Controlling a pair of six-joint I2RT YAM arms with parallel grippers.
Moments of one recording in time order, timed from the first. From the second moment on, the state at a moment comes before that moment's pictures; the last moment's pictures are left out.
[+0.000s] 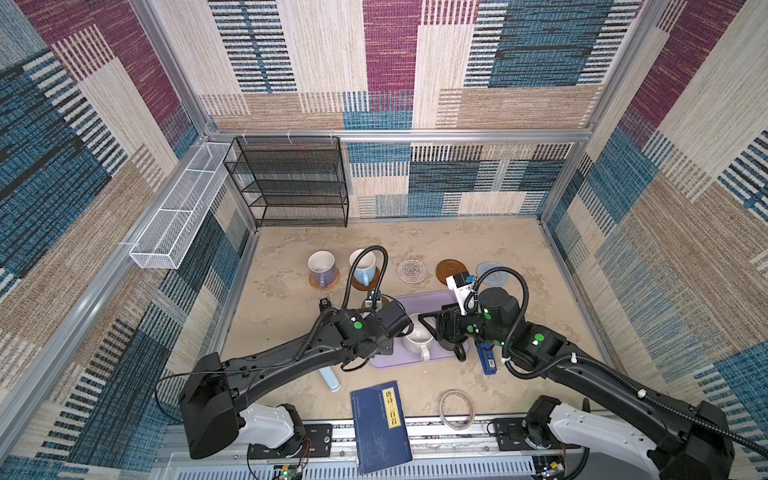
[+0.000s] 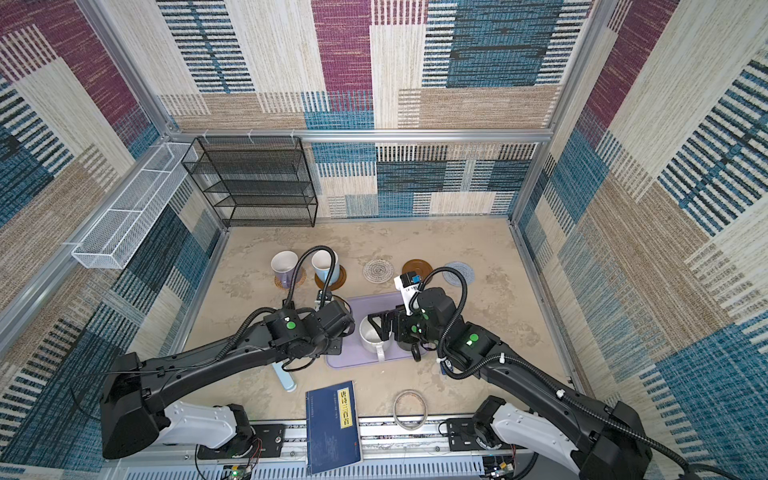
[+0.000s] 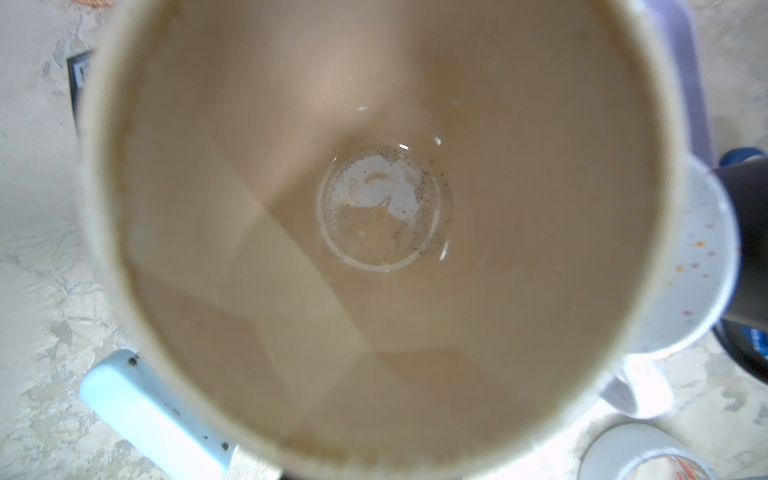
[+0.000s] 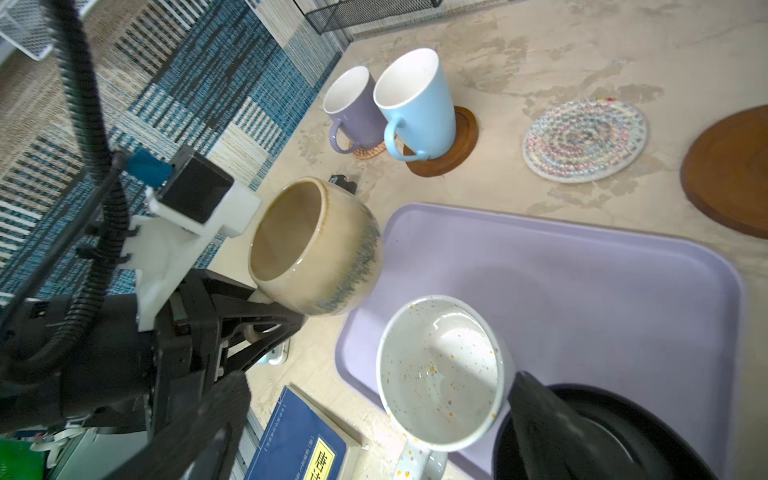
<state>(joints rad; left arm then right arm) -0.99 1.36 1.08 -0.93 -0.35 -0.86 0.73 0.97 0.71 -0.20 -0.20 0.49</state>
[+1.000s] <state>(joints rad) -0.82 1.74 1.52 -0.93 -0.26 -0.68 0.36 1.09 0.80 -0.13 -0.33 0.39</state>
